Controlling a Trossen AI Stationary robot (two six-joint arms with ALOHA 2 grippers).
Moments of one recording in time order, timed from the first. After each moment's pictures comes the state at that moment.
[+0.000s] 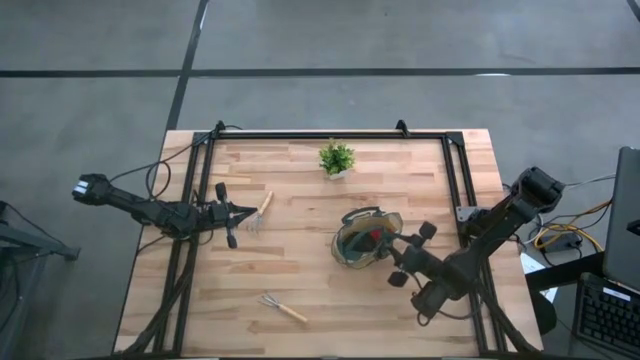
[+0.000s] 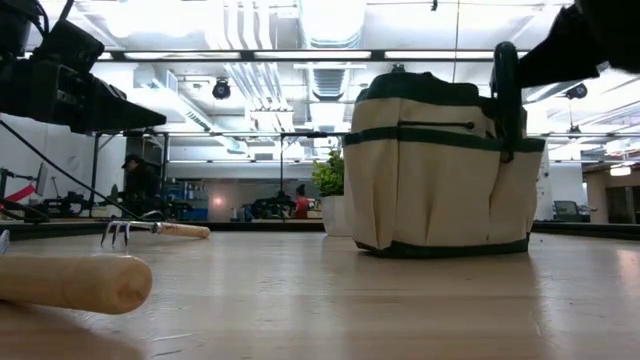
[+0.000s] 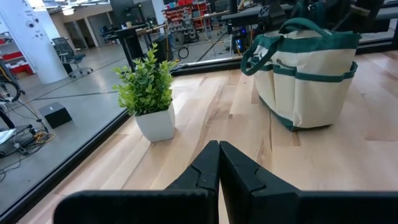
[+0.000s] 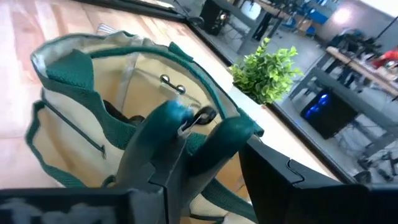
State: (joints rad) left arm -0.31 0.32 0.01 0.12 -0.61 0.11; right arm 0.79 1.51 0.86 -0.76 1.24 1.01
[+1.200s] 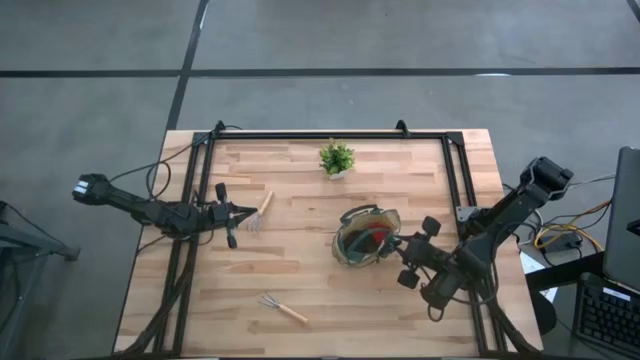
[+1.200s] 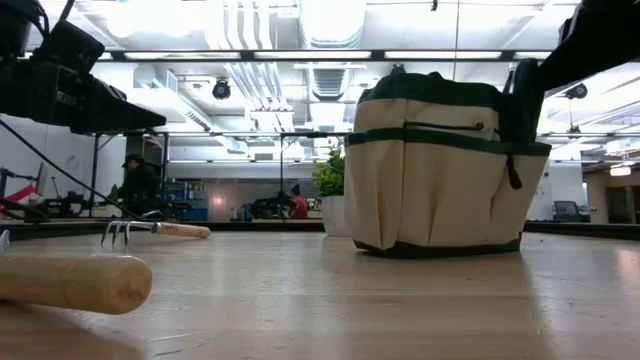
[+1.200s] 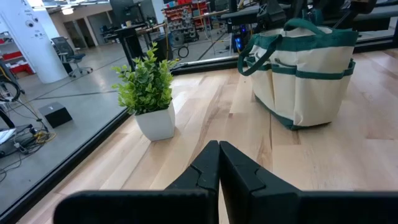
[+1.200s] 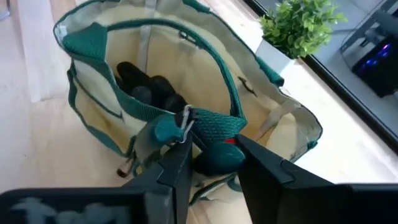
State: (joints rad) left arm -0.31 0.32 0.01 0.12 -0.61 0.11; right arm 0.78 1.36 0.85 -0.81 0.99 1.02
